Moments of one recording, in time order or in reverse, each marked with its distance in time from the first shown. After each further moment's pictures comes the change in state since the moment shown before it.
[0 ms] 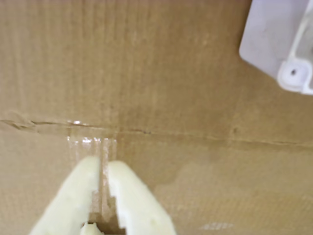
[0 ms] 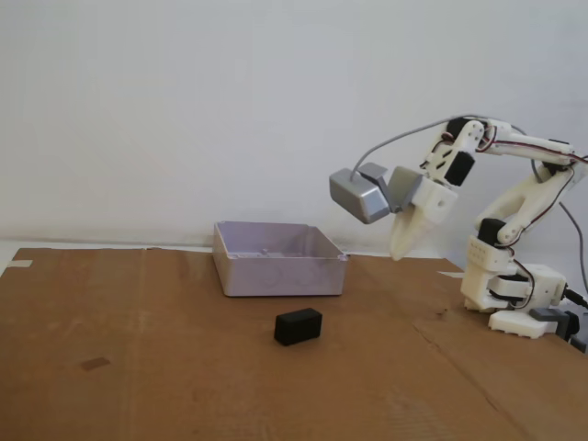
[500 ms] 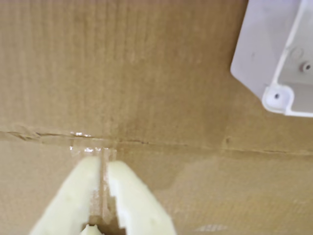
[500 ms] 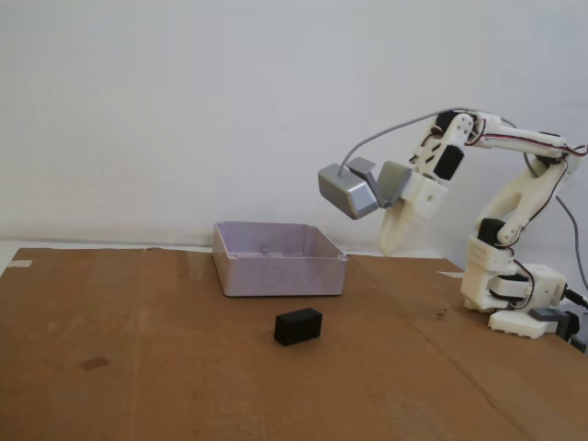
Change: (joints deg) arm 0.0 -8.7 -7.8 0.0 0.0
